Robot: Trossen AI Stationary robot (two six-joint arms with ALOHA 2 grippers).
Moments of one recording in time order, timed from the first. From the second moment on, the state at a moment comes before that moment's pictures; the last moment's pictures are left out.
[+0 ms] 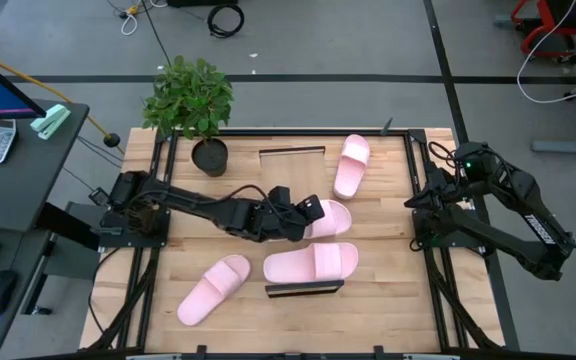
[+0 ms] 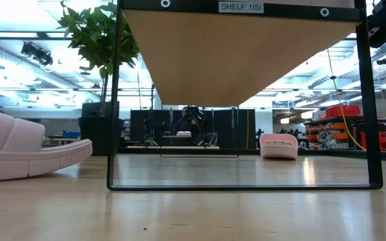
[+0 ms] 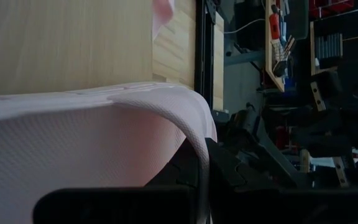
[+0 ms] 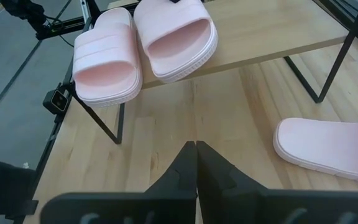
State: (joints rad) left arm -0.22 1.83 1.58 -0.37 -0.64 -1.77; right arm -0.73 0.40 0.85 -1.17 -0.70 -0.24
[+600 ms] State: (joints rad) left arm -0.21 1.84 1.58 -0.36 -0.62 -1.72; right arm -0.73 0.40 0.85 -1.17 -0.70 -0.24
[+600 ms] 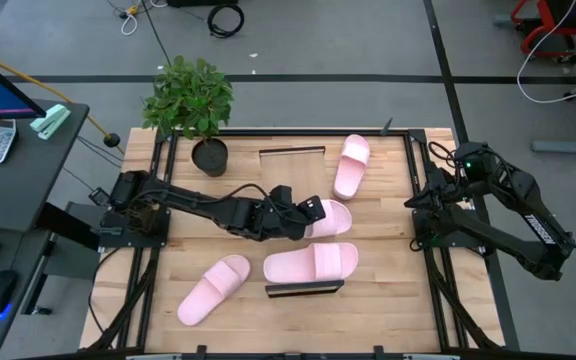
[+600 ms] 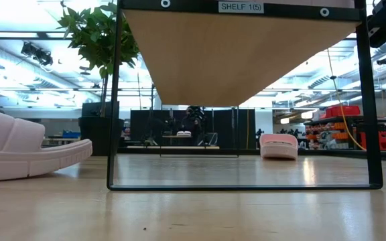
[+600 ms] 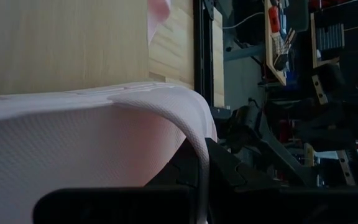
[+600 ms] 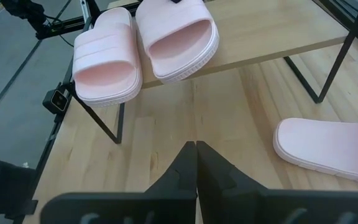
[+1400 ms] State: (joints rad) left arm -0.20 1.86 1.58 -0.35 -0.58 -1.72; right arm -0.73 0.40 0.85 -1.17 -0.70 -0.24
